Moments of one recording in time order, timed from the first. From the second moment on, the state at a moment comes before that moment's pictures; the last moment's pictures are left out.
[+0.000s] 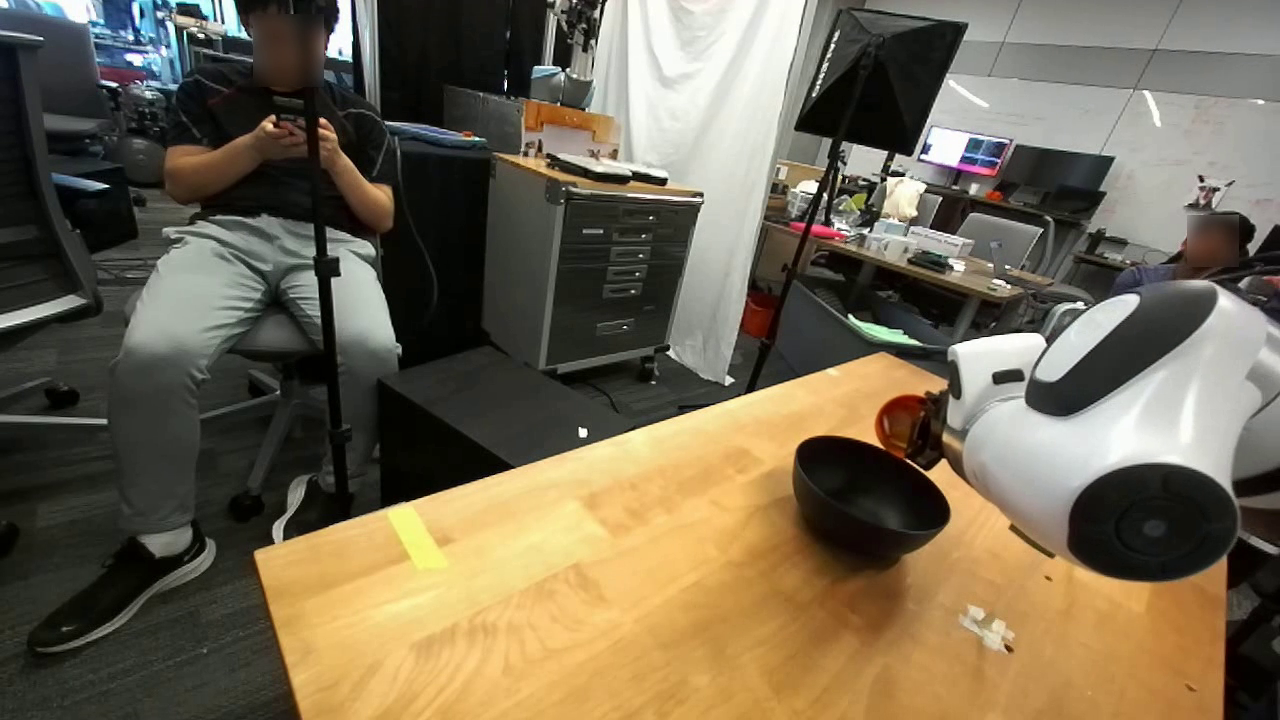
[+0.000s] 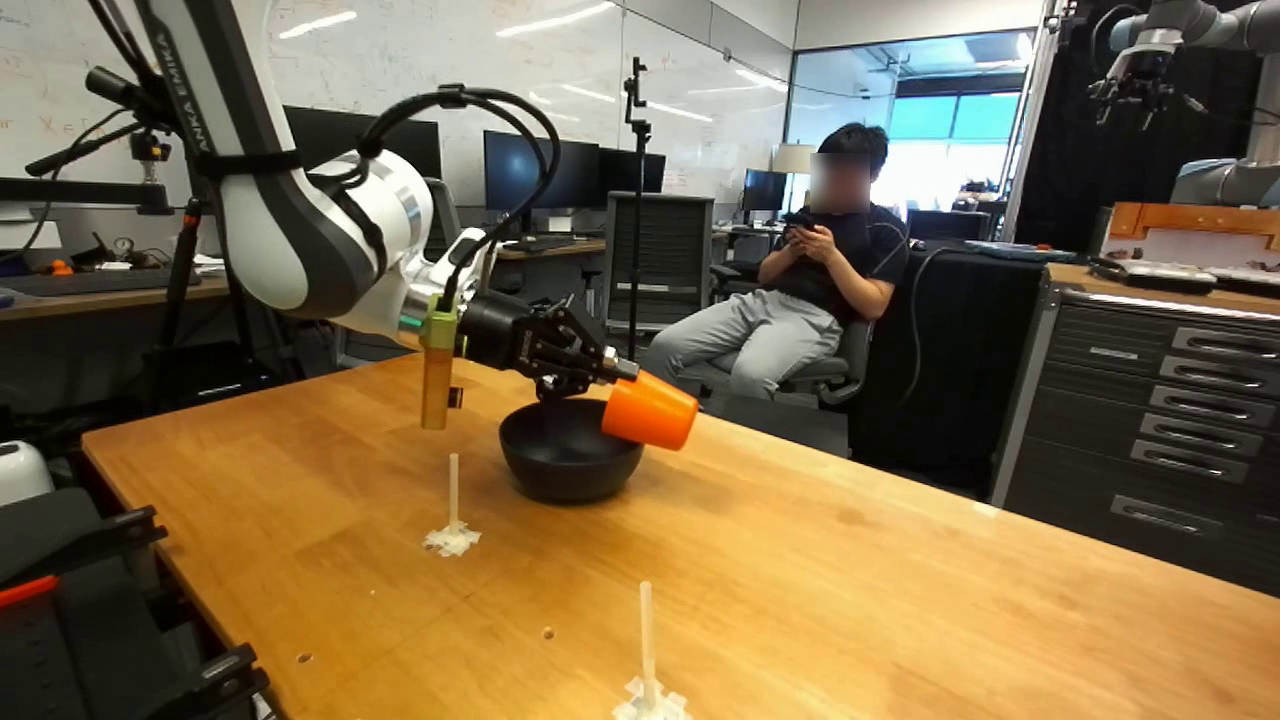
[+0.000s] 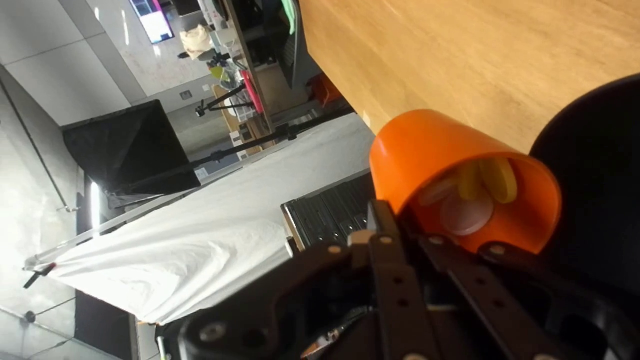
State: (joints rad) arm 0.07 0.39 0.10 -2.39 -1.96 1.95 1.56
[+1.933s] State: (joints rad) arm 0.11 0.53 0.14 -2.49 -2.22 1.49 1.59
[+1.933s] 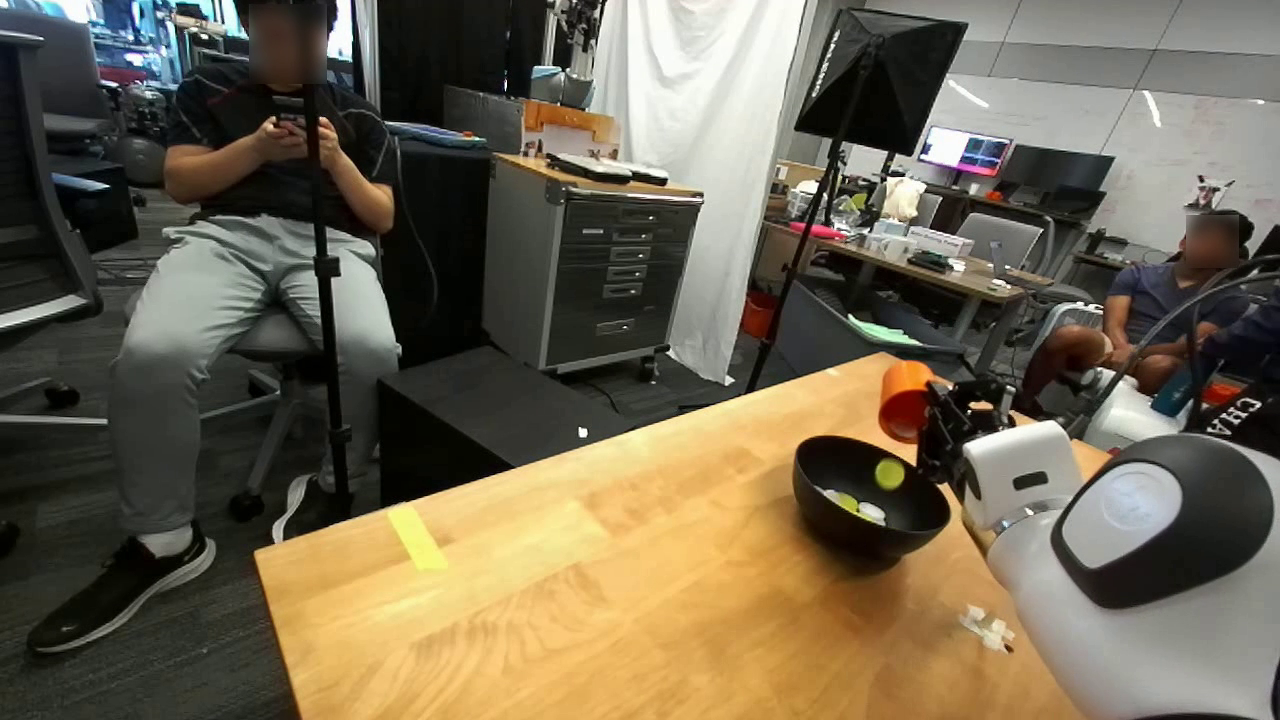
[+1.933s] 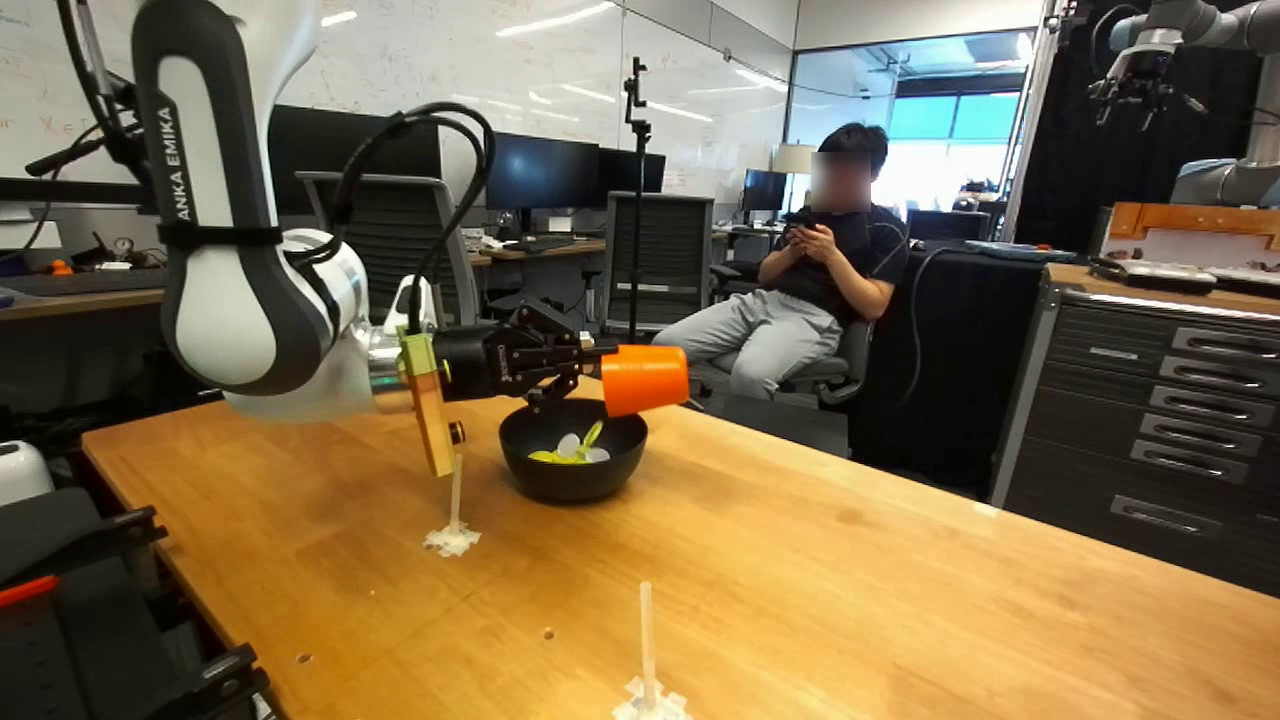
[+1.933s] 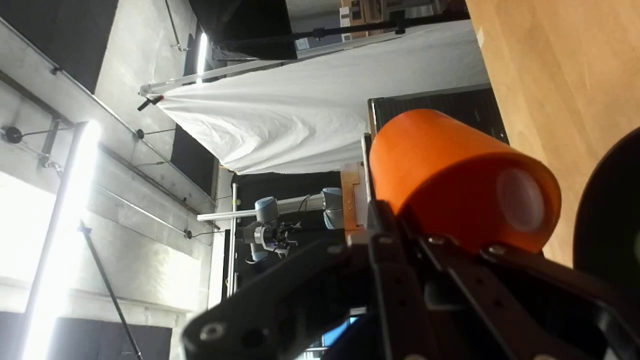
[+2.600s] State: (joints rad) arm 0.11 0.56 0.14 -2.52 -2.30 1.32 1.59
